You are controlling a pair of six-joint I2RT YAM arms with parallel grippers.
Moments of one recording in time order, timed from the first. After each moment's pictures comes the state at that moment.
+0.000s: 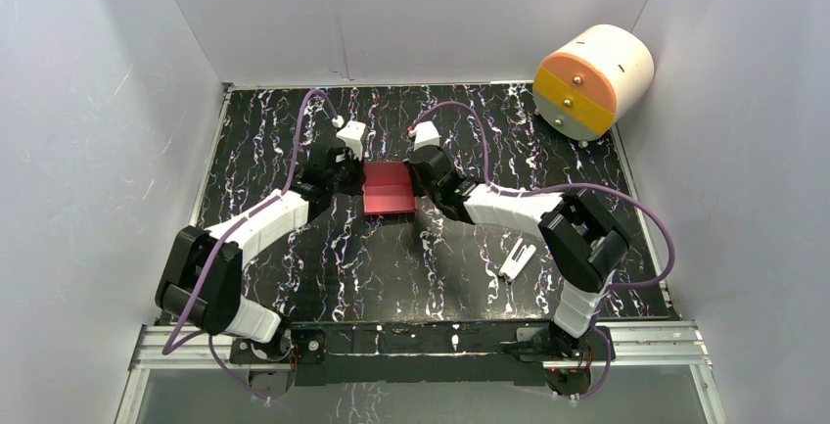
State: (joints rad) left arm -0.43 1.44 0.86 -0.03 0.05 -0.08; right arm 0.85 1.75 1.08 0.11 0.32 0.27
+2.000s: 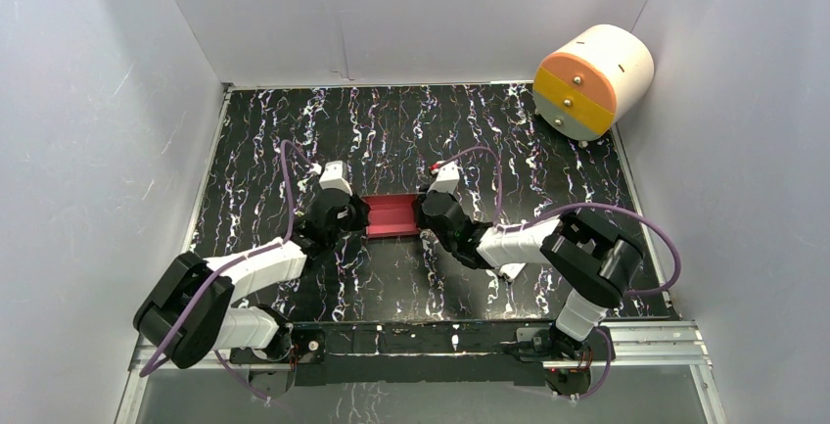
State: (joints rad) left arm -0.60 1.28 0.46 0.31 -0.25 -0.58; right arm 0.97 1.67 0.71 0.53 0.49 0.54
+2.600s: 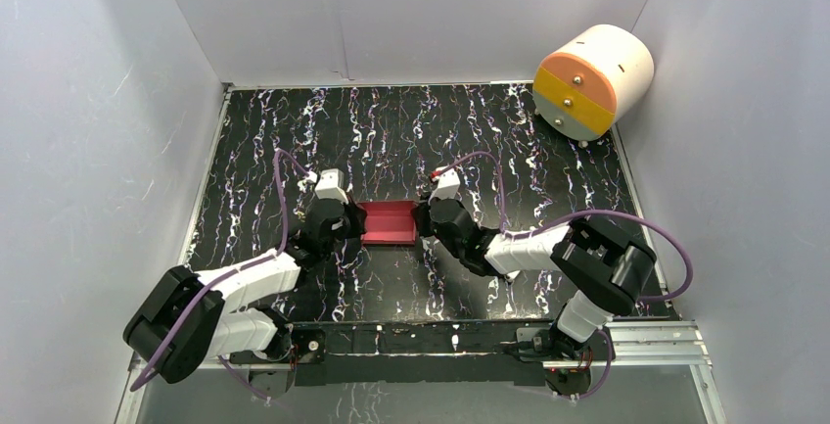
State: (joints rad) left arm -0.62 1.19 0.37 0.35 -0.27 -0.56; right arm 0.98 1.60 0.62 0.58 0.39 0.49
